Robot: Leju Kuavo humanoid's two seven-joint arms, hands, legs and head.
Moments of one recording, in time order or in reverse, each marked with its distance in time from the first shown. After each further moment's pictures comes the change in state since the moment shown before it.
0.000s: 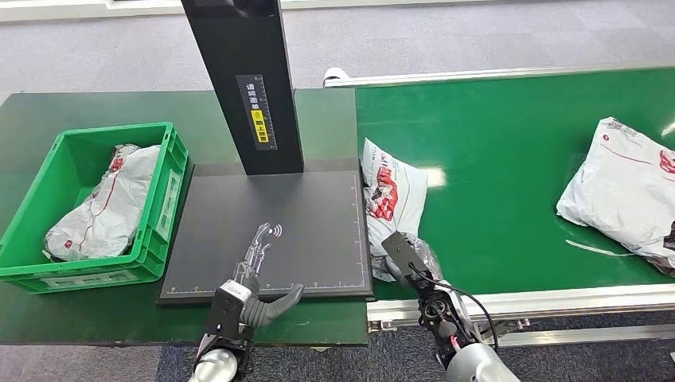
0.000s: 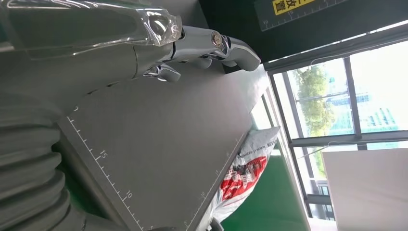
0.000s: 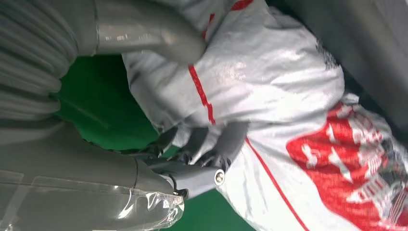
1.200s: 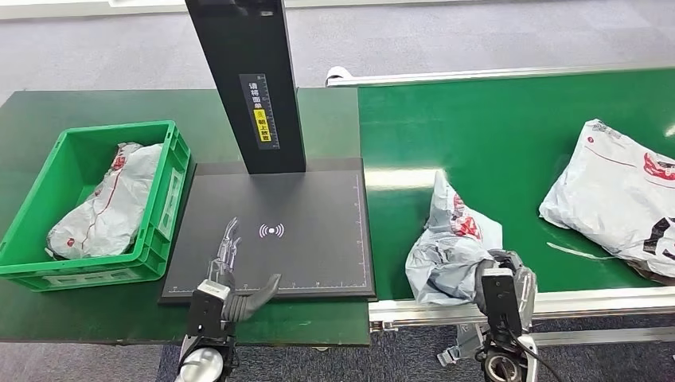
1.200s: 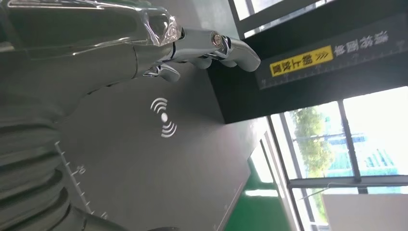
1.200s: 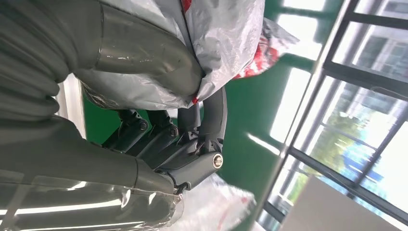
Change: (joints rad) left arm 0.031 -0.001 0.102 -0.068 -0.046 0.066 -0.022; right arm 0.555 -0.069 0.048 -1.009 -0.379 -0.173 -0.036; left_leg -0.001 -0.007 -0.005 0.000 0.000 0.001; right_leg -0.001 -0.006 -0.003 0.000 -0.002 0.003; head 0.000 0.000
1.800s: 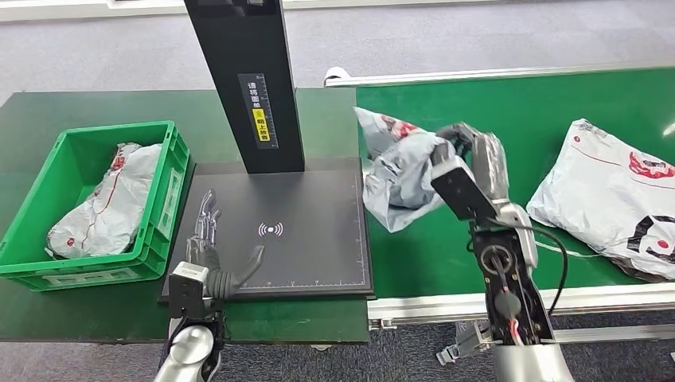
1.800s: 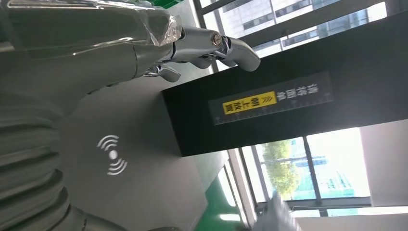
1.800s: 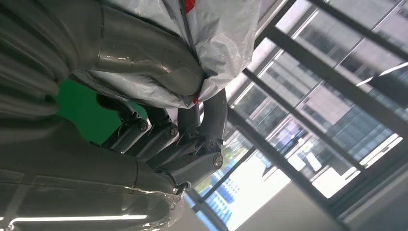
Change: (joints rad) left arm -0.068 -0.013 0.064 -0.051 -0.005 0.008 -0.030; right arm -0.500 -0.079 0.285 -0.011 0.156 0.289 0.141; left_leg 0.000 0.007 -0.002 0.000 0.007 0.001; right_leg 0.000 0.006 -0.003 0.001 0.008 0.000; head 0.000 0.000
